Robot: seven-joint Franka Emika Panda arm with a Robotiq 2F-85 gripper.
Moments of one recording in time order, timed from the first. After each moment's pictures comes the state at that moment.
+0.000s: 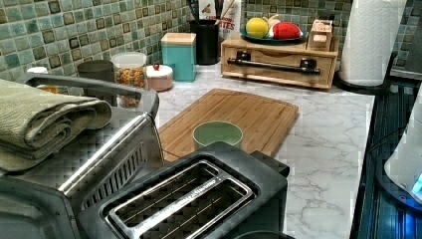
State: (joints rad) arm -0.03 0.06 -0.04 -1.86 -0.05 0.26 -0.14
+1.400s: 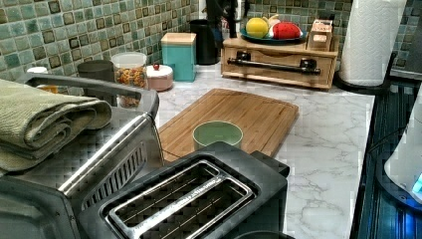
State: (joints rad) arm -0.10 0.07 -0.08 -2.08 -0.12 0.49 -1.01
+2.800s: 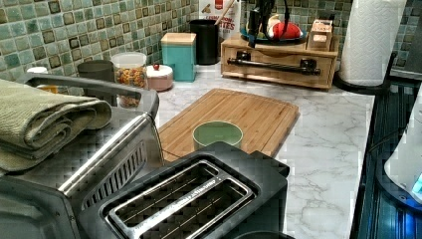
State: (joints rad) arm -0.36 -0.06 -0.10 -2.43 -0.46 1.10 -0.89
